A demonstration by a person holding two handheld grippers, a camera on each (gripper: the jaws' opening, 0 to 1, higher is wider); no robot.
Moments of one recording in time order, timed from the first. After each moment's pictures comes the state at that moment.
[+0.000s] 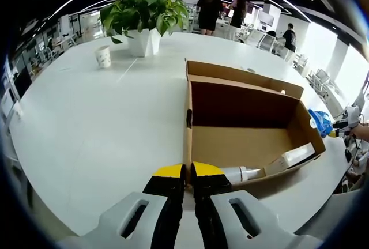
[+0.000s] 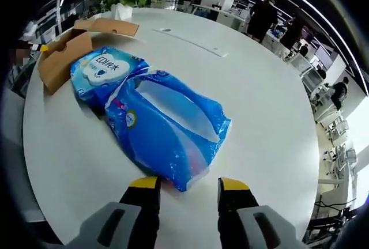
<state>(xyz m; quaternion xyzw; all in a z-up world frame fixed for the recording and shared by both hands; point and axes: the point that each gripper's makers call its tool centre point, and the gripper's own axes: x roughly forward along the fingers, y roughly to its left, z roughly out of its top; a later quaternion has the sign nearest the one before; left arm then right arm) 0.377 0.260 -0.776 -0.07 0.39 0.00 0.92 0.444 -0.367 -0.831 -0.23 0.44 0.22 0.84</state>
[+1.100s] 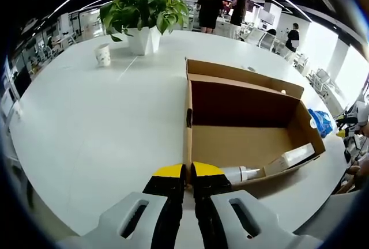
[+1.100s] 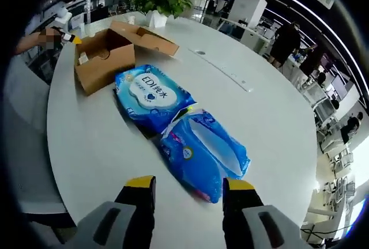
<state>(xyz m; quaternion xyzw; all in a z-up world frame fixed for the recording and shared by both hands) 0.375 0.258 -0.775 -0.07 0.40 0.00 0.91 0.421 -0.303 -0.775 -0.27 0.40 0.31 0.82</state>
